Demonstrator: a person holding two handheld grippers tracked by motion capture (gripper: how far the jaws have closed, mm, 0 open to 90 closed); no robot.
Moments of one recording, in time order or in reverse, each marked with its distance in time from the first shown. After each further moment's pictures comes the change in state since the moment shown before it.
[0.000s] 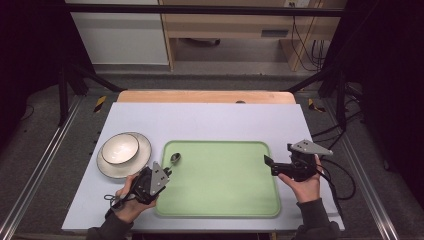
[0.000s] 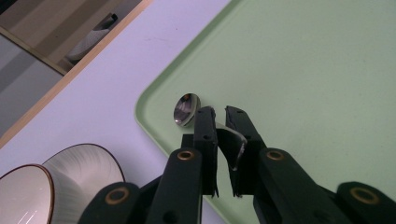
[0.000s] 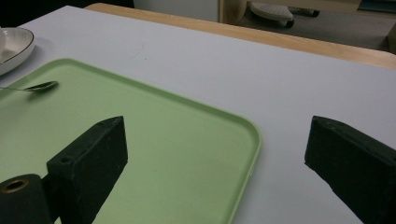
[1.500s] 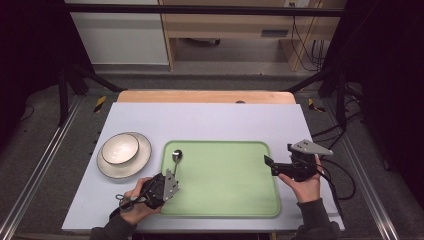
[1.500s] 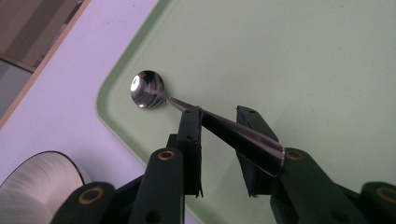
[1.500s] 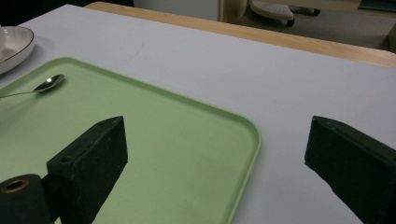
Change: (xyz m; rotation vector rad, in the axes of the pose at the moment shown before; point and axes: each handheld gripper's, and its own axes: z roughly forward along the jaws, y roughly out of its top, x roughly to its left) left arm -0.020 -0.004 0.021 0.096 -0.065 0.131; right arm 0.000 0.000 0.000 0.004 0.001 -0.001
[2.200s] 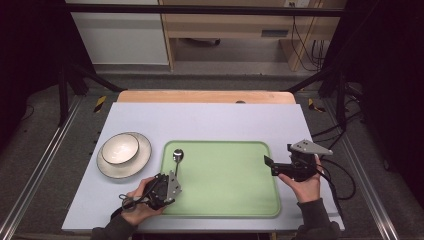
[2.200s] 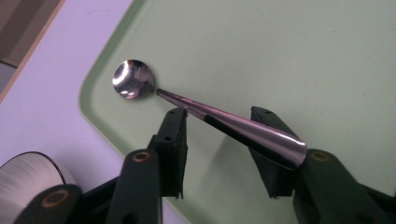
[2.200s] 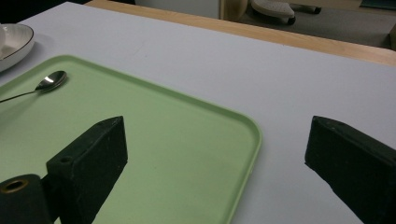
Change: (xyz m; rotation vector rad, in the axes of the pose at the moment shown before) left arm -0.004 0.000 0.008 0.039 -0.030 0.020; right arm 0.000 0.000 0.000 0.009 0.002 -0.004
